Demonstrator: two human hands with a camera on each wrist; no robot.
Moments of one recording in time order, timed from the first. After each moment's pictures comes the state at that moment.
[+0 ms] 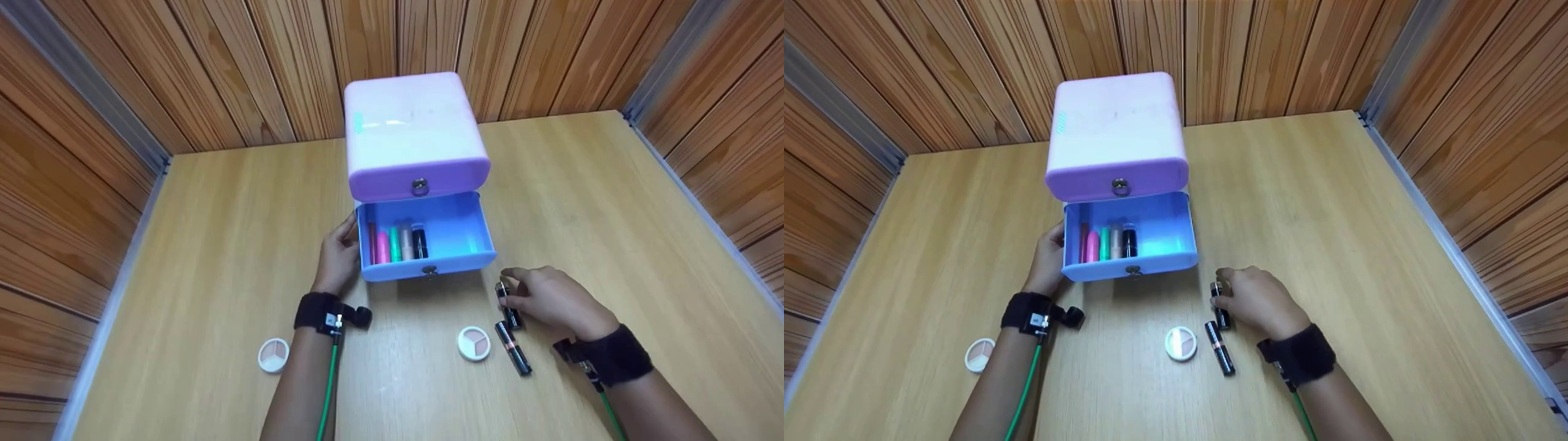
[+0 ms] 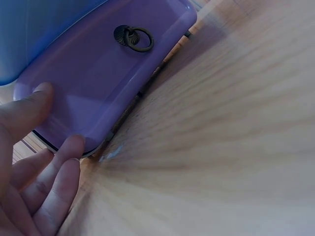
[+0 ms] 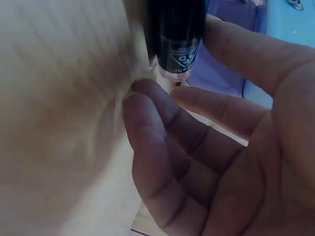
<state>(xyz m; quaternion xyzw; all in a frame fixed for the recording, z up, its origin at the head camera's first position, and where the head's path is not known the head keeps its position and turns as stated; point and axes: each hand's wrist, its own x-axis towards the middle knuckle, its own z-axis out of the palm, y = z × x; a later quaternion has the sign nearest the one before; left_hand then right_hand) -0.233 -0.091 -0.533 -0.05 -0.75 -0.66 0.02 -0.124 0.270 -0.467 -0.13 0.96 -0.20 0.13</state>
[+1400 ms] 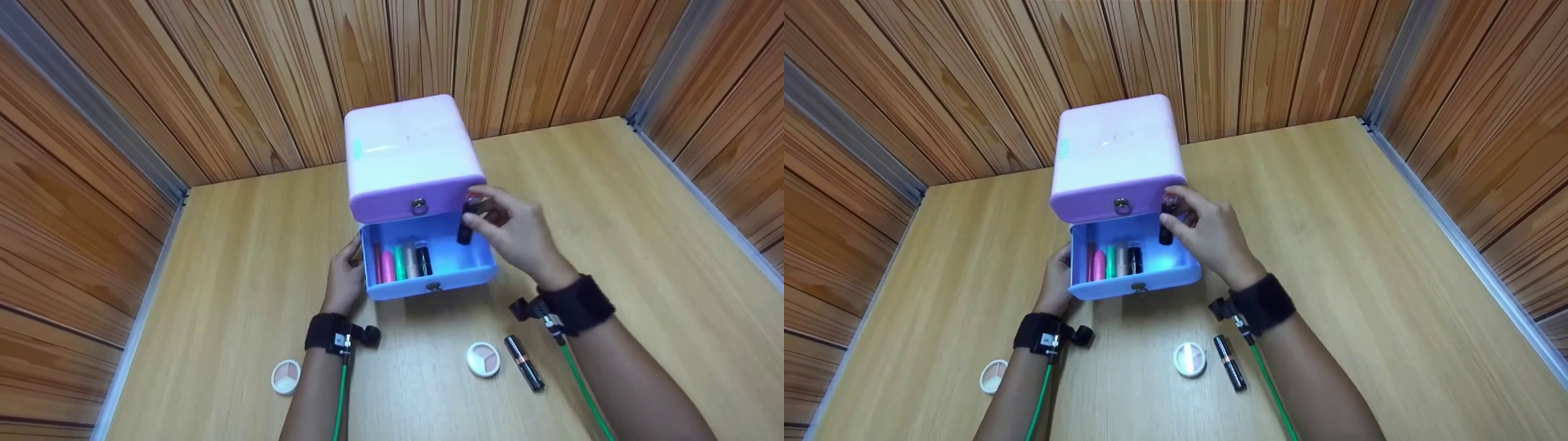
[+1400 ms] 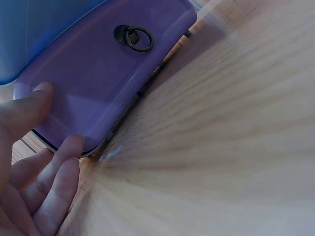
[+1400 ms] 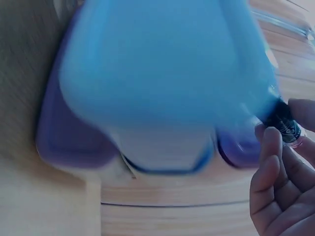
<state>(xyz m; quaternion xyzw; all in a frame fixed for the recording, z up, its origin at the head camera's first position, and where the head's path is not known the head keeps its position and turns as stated) -0.235 -0.089 -0.532 -0.05 -0.74 -0.67 0.03 -0.189 0.207 -0.396 -0.17 0.84 -0.47 -0.20</state>
